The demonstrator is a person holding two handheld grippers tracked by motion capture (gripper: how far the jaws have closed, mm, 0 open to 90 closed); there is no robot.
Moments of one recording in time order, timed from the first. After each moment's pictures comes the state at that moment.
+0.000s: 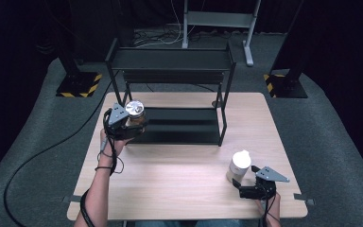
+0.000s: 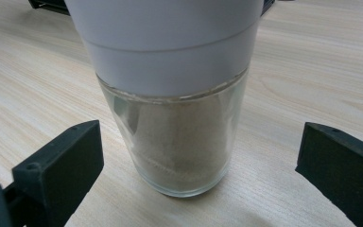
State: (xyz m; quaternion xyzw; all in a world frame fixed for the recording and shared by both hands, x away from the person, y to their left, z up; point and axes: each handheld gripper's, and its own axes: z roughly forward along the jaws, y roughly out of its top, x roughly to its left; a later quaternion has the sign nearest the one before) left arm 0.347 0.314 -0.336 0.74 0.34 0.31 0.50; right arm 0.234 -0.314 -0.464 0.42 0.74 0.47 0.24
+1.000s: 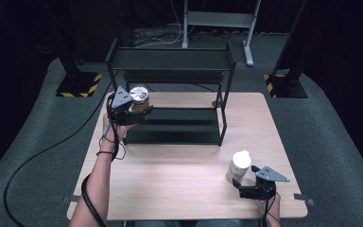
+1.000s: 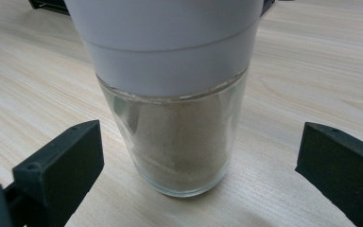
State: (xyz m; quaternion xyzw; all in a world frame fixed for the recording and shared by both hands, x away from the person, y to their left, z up) left arm 0.374 0.307 -0.302 0.75 0.32 0.30 0.50; right arm 0.234 -0.314 -0.464 0.42 0.74 0.47 0.24
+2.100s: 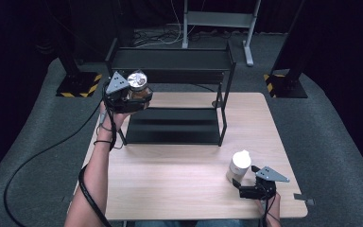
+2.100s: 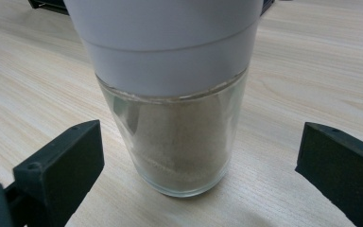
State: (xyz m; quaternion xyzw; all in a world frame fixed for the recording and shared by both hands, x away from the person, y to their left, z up) left arm 0.382 0.313 -0.268 0.73 0.30 0.30 0.52; right arm 0.234 -0.314 -0.464 0.42 0.74 0.47 0.24
